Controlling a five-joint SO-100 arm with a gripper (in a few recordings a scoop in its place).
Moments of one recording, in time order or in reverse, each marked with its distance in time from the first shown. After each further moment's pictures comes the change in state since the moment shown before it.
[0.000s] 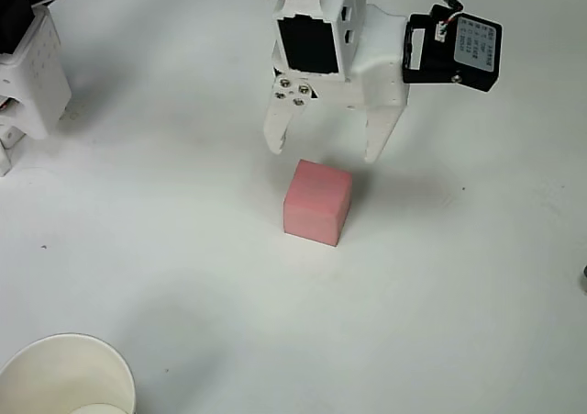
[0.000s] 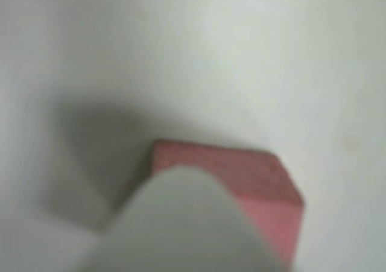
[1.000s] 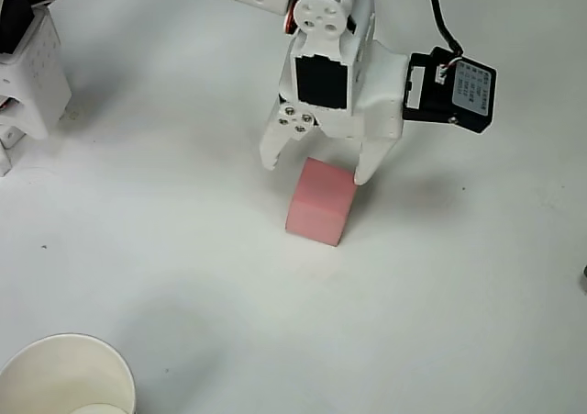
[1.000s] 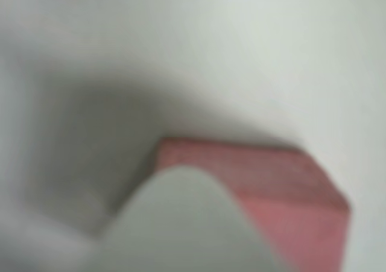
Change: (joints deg) arm 0.1 -7.6 -0.7 -0.4 -0.4
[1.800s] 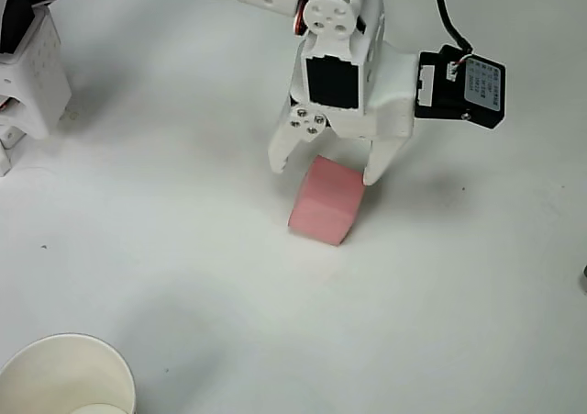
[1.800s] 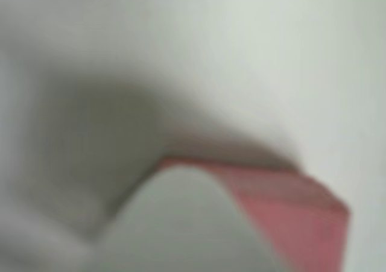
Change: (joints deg) arm -1.2 -0.6 -5.0 2.3 -1.2
